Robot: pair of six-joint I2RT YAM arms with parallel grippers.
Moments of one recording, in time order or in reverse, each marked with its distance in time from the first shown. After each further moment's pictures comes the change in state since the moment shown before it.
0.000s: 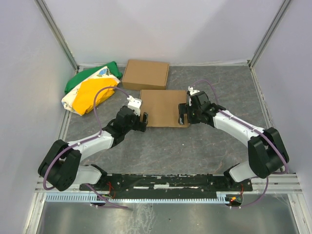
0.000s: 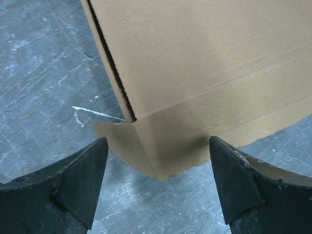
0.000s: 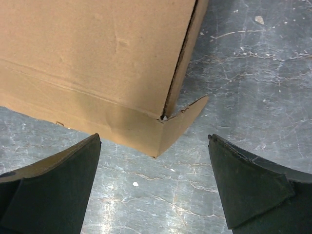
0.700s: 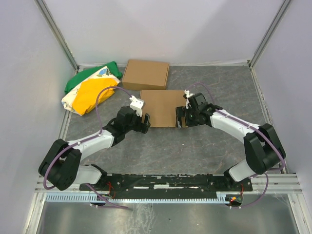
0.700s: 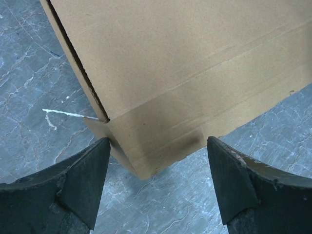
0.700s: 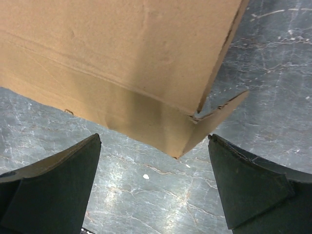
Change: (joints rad) left arm -0.001 0.009 0.022 -0.042 0.134 -0.002; right arm 0.012 0.048 0.000 -0.010 -0.105 -0.005
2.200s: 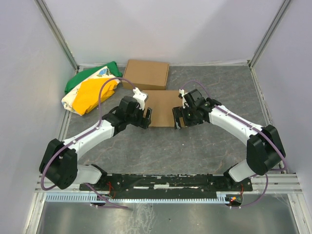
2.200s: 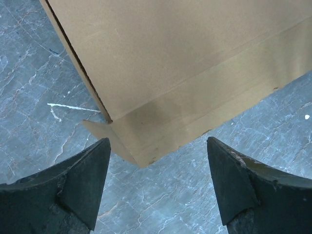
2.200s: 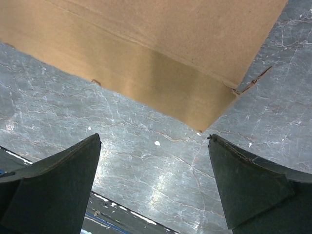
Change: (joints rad) left arm -0.004 0.006 0.243 -0.378 0.027 0.000; right arm 0.058 -0.004 0.151 -0.253 -0.013 -0.037
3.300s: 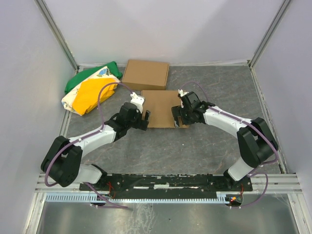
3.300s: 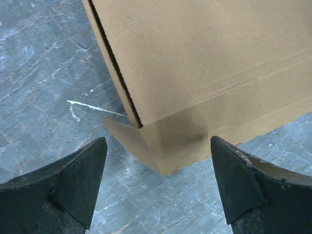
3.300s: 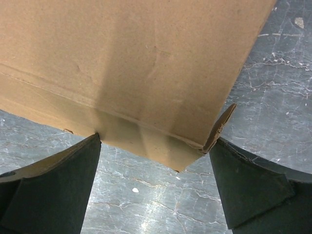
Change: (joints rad) left arm 0.000 0.037 -0.137 0.225 -0.158 -0.023; right arm 0.001 0.101 -0.058 0.206 0.151 -0.006
